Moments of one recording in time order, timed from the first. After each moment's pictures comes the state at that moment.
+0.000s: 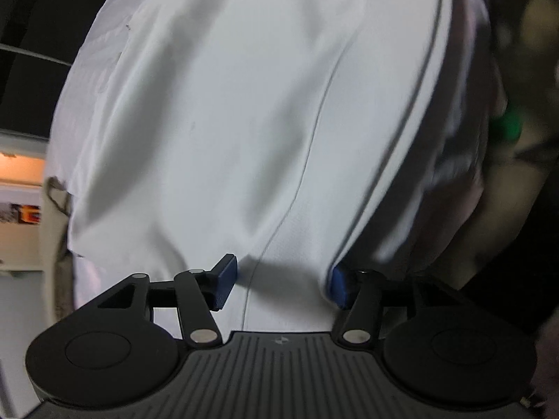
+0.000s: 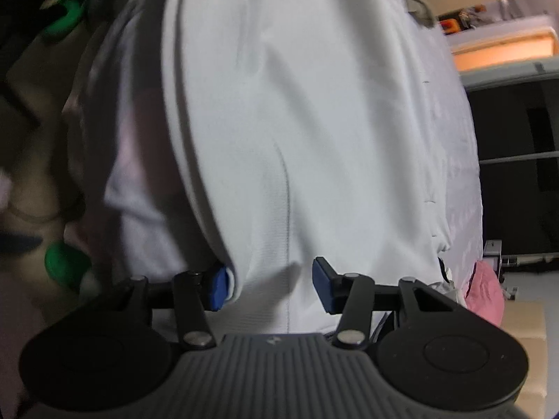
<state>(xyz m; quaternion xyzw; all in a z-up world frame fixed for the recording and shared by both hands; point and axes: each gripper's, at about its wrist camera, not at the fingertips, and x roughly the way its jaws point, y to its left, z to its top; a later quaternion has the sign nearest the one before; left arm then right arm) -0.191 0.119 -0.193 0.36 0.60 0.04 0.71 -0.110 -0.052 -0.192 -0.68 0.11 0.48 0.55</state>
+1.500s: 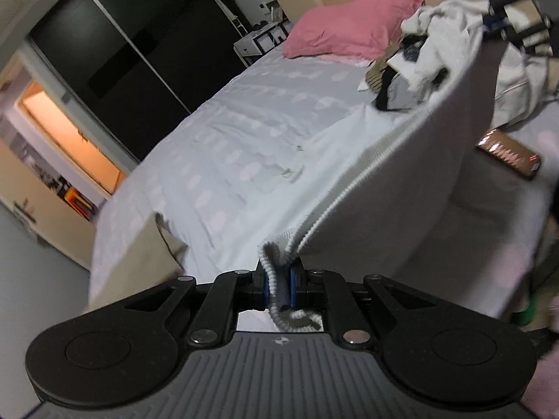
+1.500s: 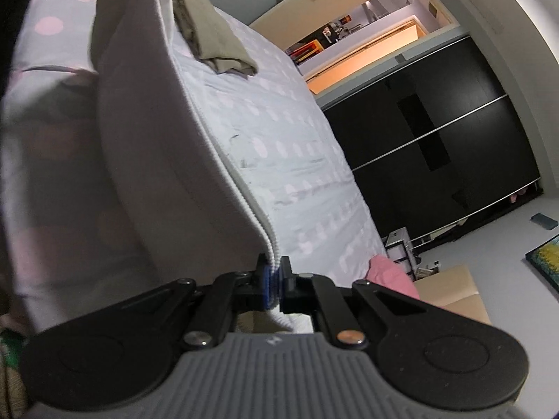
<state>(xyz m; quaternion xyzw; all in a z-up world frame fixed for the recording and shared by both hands) -0.152 0.187 0.045 0.24 0.41 0.13 0.87 -0.083 -0.078 0.037 -0.55 0.02 0.41 0.73</state>
